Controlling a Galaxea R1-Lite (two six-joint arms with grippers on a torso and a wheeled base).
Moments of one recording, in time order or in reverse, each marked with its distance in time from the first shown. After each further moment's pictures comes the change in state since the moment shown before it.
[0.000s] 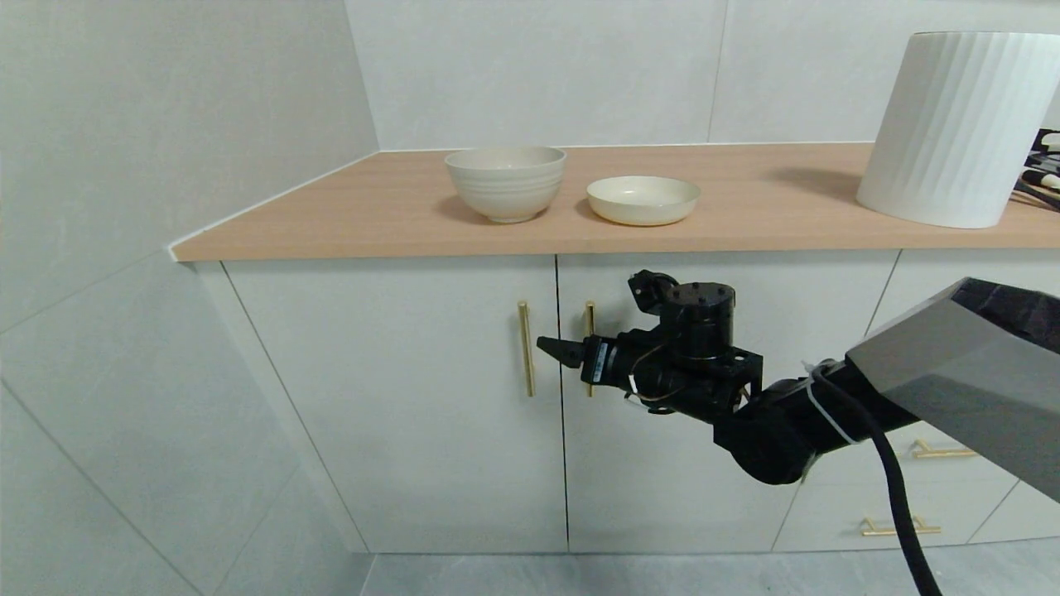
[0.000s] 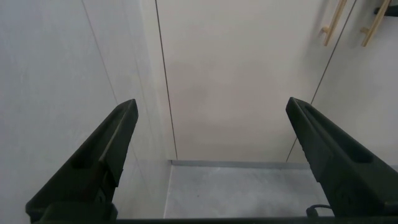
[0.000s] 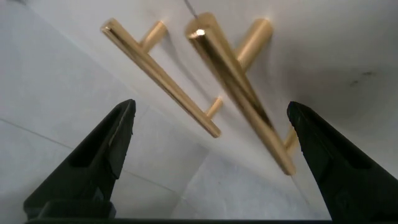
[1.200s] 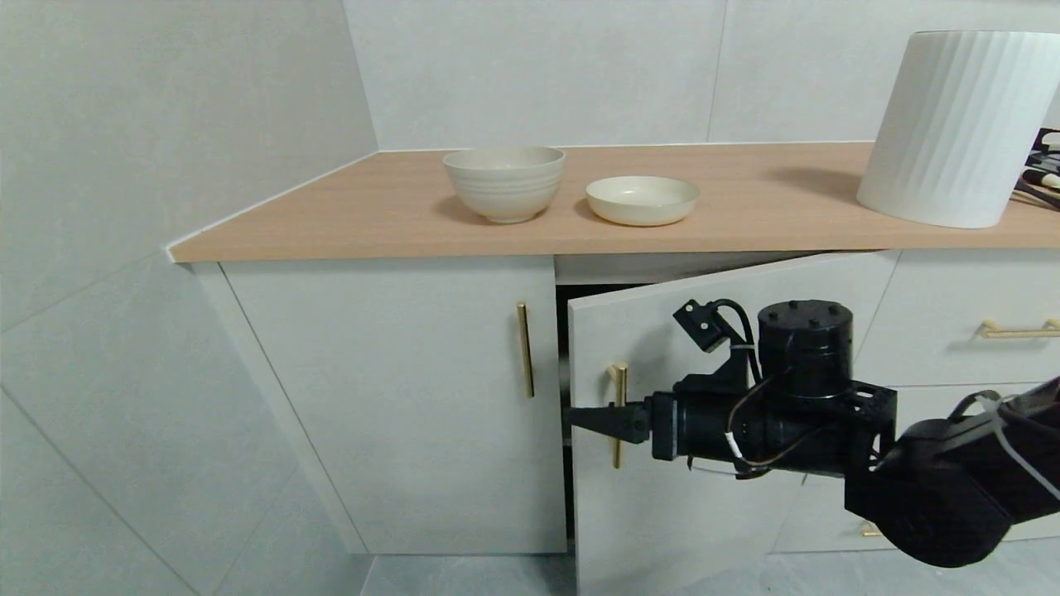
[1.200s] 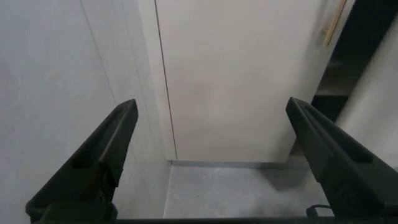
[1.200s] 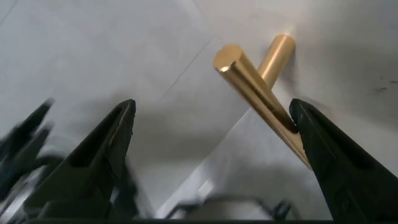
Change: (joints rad) left arm 0.000 0.000 0.000 0.001 0.000 -0.001; right arm 0.024 -0.317 0.417 0.005 0.361 0.005
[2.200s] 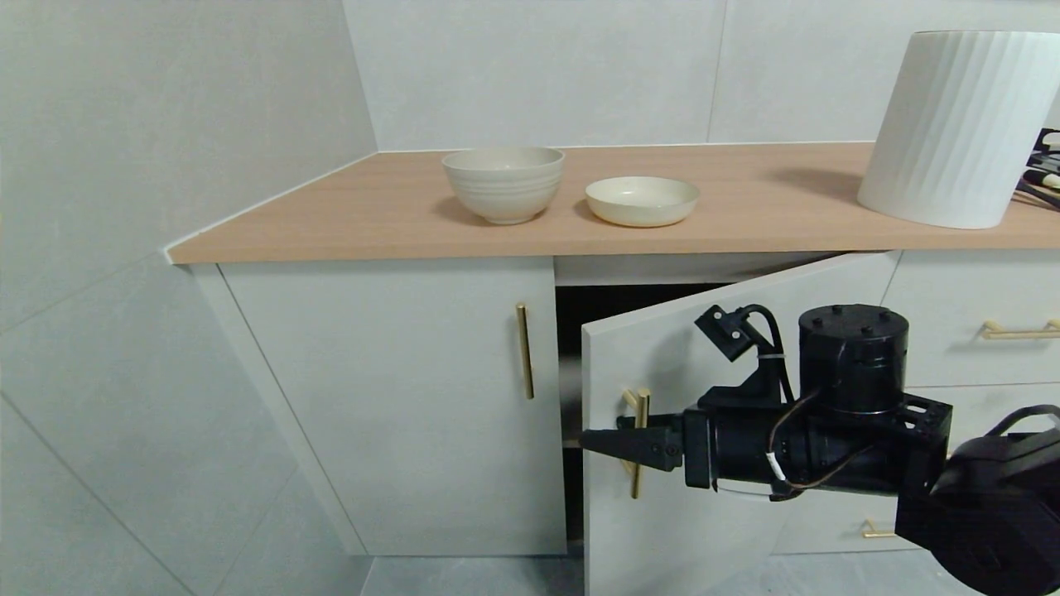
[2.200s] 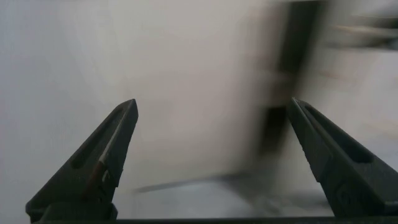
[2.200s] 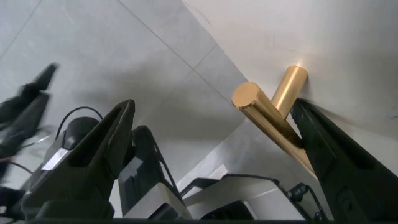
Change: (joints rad) left arm -0.011 0.081 -0.270 0.155 -0.327 -0.001; right arm 0.002 -0.076 0.081 -0.035 0.064 -0.001
